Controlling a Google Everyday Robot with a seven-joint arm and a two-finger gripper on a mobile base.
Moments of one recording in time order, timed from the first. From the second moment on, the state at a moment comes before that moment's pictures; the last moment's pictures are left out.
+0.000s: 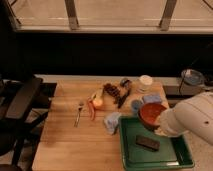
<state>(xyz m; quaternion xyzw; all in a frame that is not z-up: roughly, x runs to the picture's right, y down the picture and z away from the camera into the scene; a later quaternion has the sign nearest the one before) 0.249 0.181 0.612 -0.22 -0.03 0.05 0.97</state>
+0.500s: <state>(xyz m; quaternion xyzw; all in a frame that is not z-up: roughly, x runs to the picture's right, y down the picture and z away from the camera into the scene) 0.279 0.201 0.613 -0.22 -0.01 0.08 0.97</state>
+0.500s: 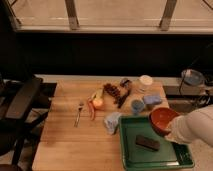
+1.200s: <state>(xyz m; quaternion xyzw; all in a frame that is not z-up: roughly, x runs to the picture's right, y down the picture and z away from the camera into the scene) 0.277 0.203 0.658 -0.20 -0.01 0.09 0.97</state>
